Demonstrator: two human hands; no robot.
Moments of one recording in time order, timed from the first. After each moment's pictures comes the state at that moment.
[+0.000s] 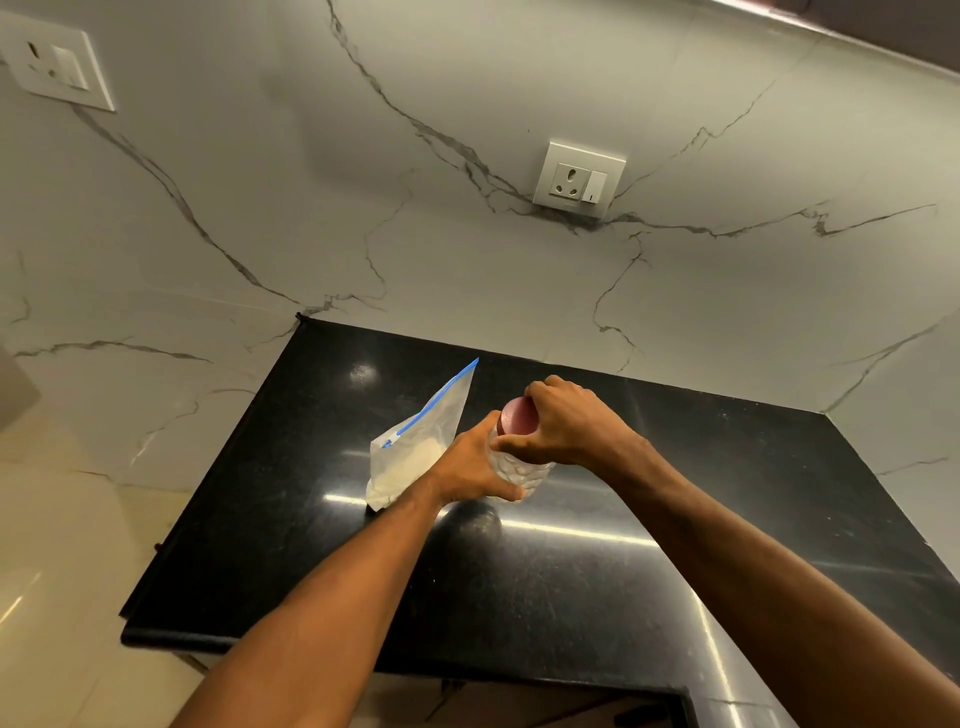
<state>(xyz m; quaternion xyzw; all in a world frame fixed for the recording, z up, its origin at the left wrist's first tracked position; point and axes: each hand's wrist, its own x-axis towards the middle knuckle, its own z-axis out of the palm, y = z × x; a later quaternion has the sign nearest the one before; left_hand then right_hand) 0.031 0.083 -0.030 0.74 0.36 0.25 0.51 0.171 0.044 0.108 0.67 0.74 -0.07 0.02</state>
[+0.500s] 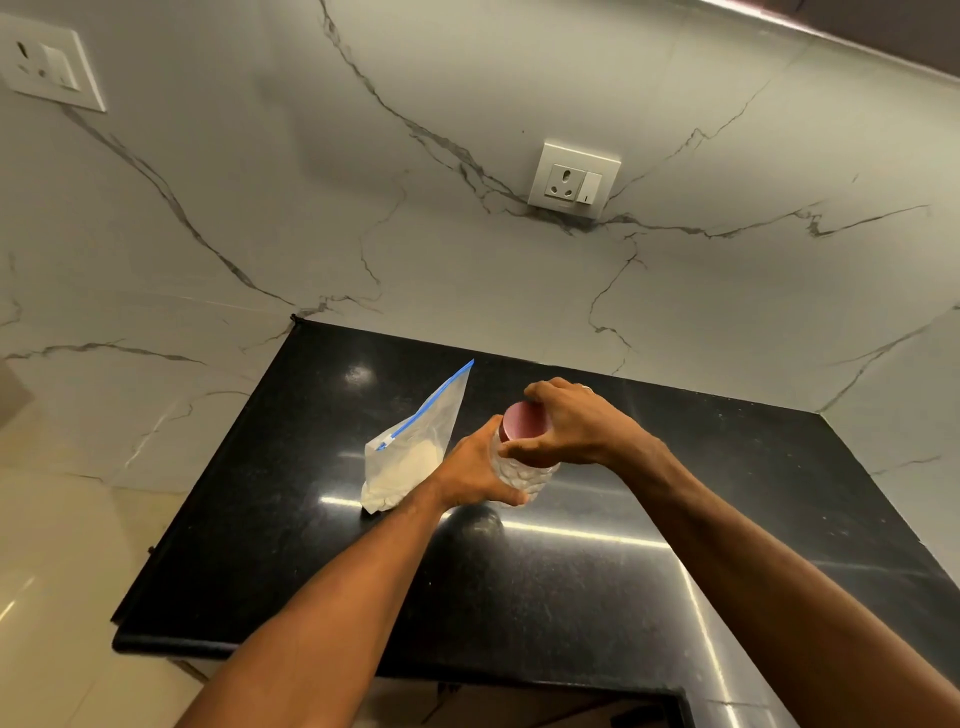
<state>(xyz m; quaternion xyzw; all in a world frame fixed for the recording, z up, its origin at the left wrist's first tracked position) 0.039 0.079 -0.028 0.73 0.36 0.25 0.52 0.192 0.046 0.109 0.65 0.75 -0.12 0.02</state>
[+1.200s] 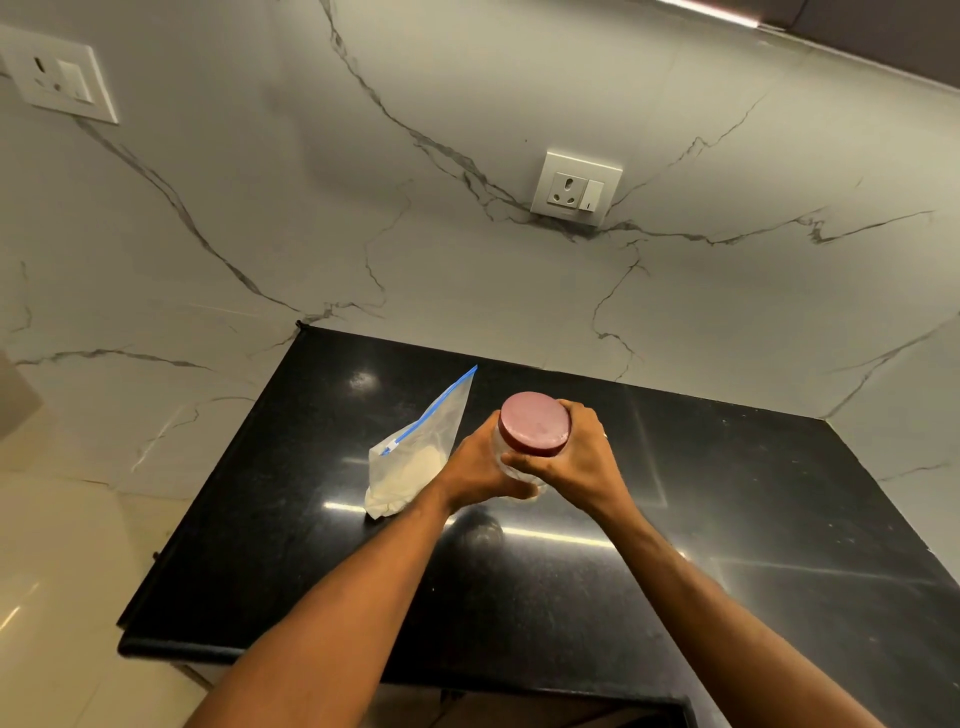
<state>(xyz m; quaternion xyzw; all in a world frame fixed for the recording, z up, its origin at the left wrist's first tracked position) 0.044 0.080 -0.023 0.74 0.34 0.30 0.50 0.188 0.013 0.053 0.68 0.62 -0.20 -0.34</state>
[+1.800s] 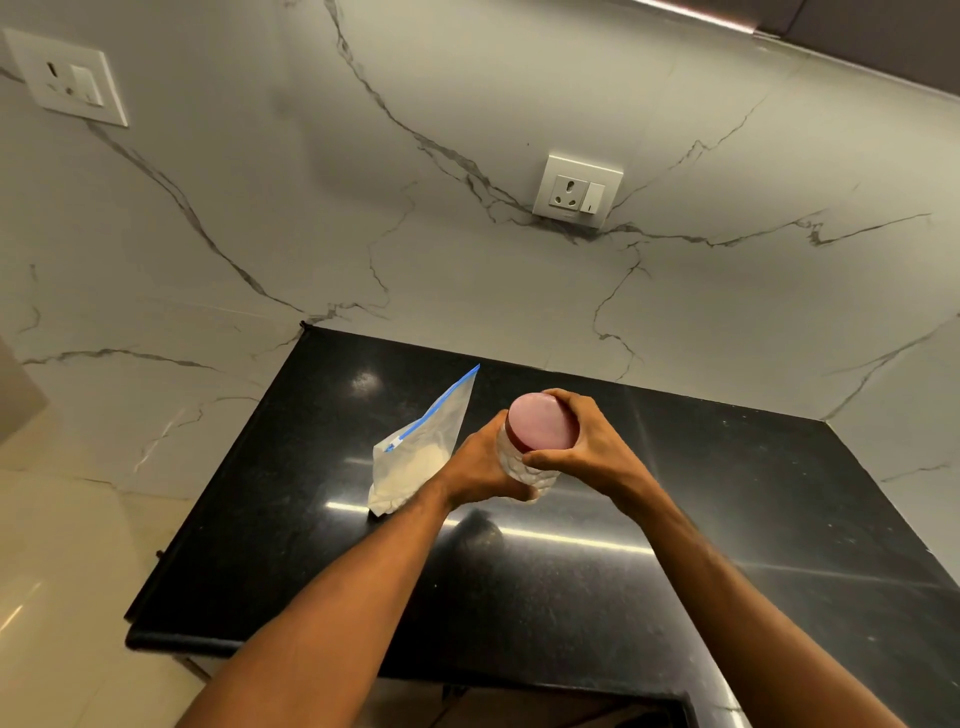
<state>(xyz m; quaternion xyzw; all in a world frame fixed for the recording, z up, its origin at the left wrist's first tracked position) 0.040 0.079 -0.022 0.73 0.35 0.28 0.52 0.200 0.013 0.079 0.65 0.64 -0.29 -0.30</state>
